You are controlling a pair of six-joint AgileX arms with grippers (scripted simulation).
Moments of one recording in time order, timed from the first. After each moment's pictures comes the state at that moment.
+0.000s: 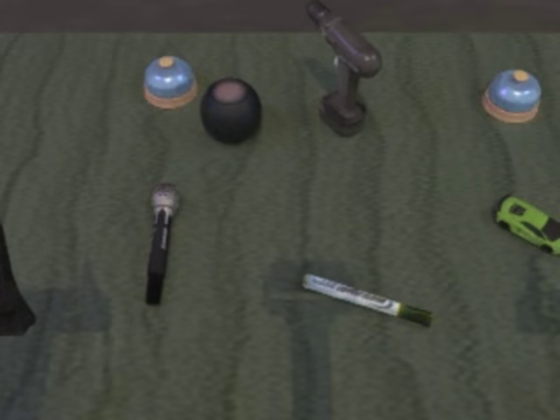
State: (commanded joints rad) left arm 0.00 0.00 0.00 0.00 0.00 0.00; right arm 0.00 0.00 0.00 0.00 0.00 0.00
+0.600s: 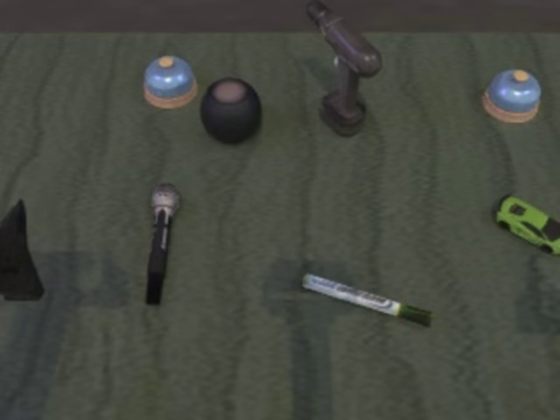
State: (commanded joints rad) left arm -0.08 0.38 0.31 -0.22 0.00 -0.08; right arm 0.00 0.00 0.00 0.00 0.00 0.00
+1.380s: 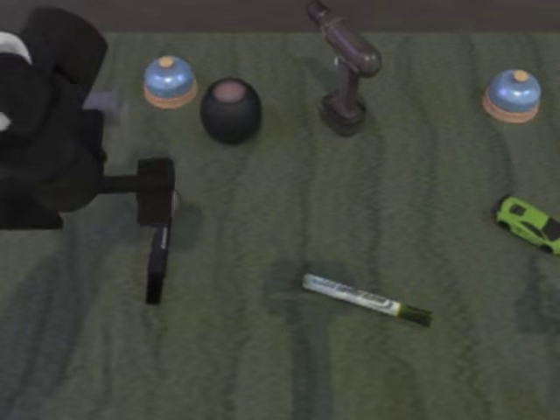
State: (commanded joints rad) left arm -0.31 1.60 1.14 -0.85 0.00 -0.29; right arm 0.00 0.00 0.00 0.00 0.00 0.00
